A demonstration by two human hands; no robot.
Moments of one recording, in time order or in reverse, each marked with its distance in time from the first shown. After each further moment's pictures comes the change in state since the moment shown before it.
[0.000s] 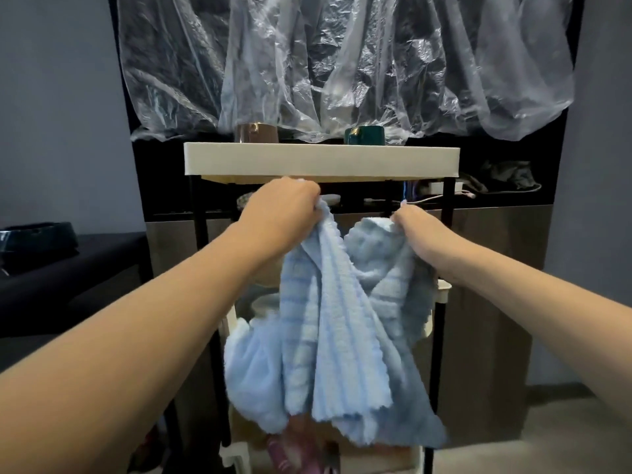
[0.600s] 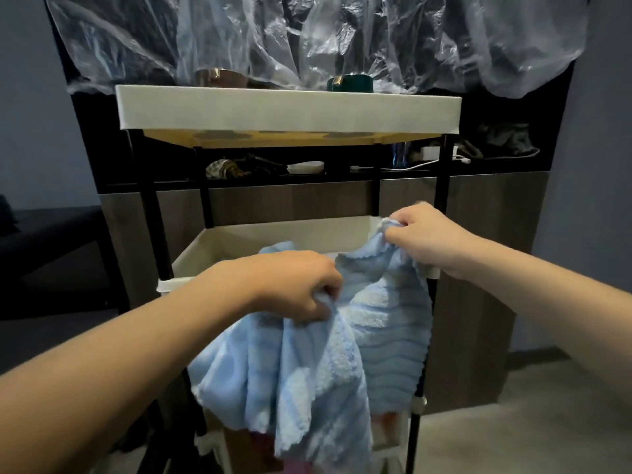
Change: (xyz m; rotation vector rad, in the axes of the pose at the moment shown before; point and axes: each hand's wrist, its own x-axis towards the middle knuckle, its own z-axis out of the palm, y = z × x) left_hand -0.047 0.025 0.077 -0.226 -0.650 0.486; right_hand 0.005 0.053 -0.002 -0.230 -0.063 0.031
